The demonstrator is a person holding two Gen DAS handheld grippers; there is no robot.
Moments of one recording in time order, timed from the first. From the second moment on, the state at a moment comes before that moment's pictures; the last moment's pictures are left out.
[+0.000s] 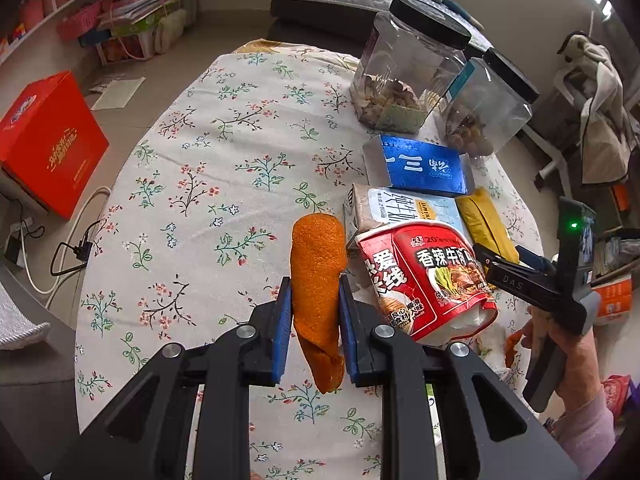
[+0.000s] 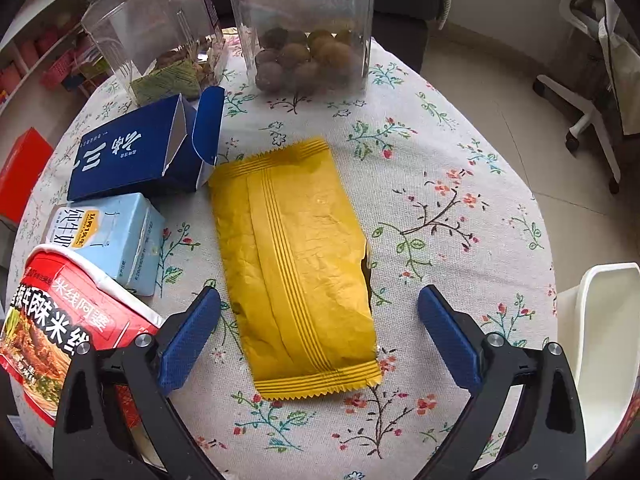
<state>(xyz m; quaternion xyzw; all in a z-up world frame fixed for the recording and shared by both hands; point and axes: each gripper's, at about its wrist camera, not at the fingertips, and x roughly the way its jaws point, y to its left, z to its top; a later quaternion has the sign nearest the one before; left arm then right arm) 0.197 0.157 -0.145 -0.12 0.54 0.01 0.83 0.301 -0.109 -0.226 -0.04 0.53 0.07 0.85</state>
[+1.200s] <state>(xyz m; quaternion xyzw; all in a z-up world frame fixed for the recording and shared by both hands) 0.164 0.081 -0.055 -0.11 0.37 0.00 0.92 0.202 -0.144 -0.062 0.01 0.34 0.14 0.93</state>
